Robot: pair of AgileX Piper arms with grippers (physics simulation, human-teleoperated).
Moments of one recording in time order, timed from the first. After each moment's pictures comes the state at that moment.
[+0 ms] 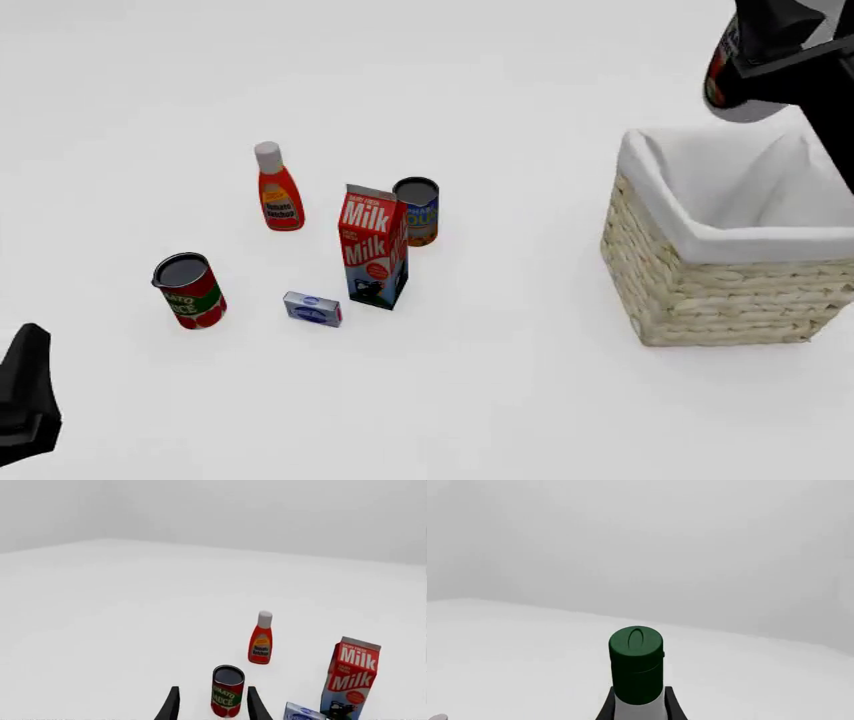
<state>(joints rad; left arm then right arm) 0.18 0.00 0.00 -0.07 -0.06 0.14 1.03 -0.76 -0.59 -0.13</state>
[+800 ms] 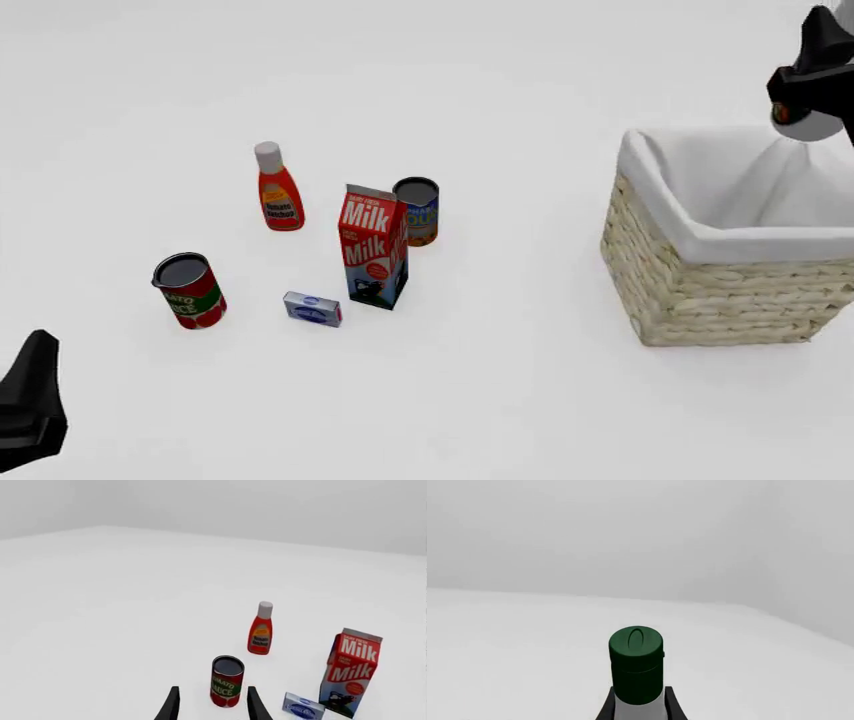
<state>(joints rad) 0.17 0.00 0.00 -0.02 -0.07 -0.14 1.22 -0.79 -0.66 -0.09</state>
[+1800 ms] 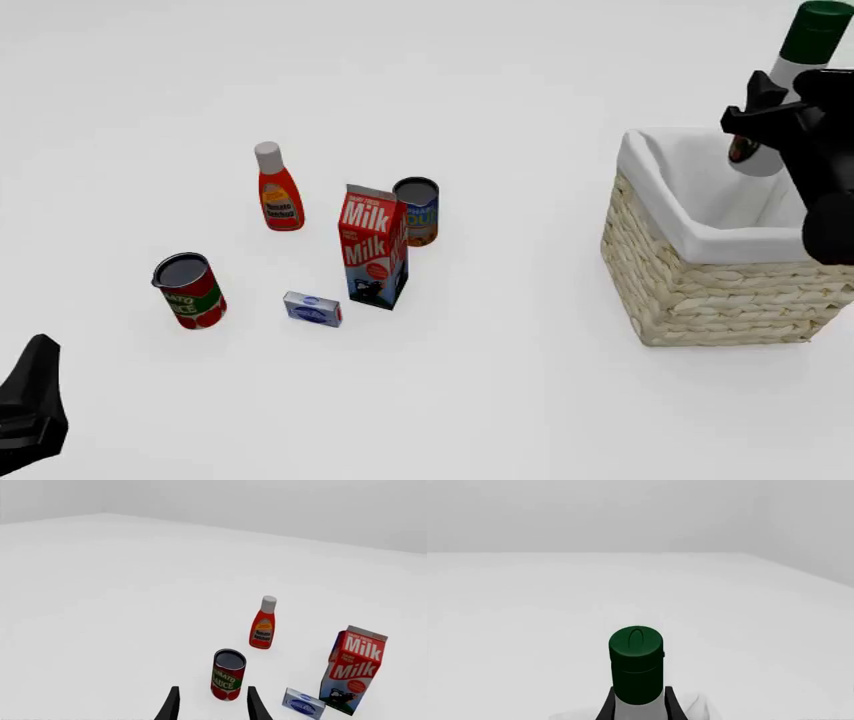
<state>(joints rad) 0.19 0.00 0.00 0.01 -0.10 -0.19 1.55 -0.90 -0.70 -0.04</state>
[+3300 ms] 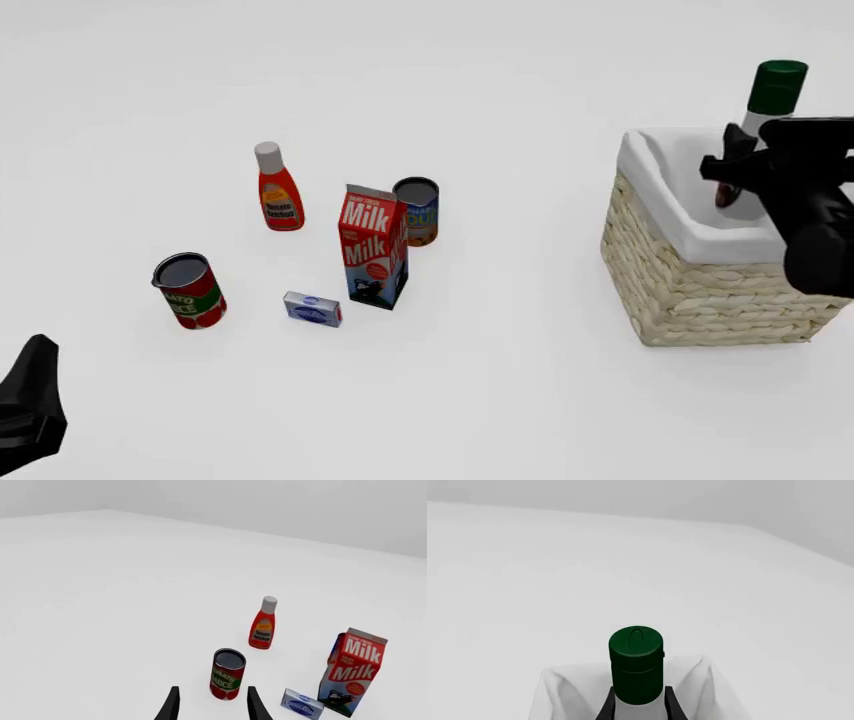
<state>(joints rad) 0.20 0.00 0.00 0.02 -0.12 -0.18 1.60 -0.81 -0.71 -0.11</state>
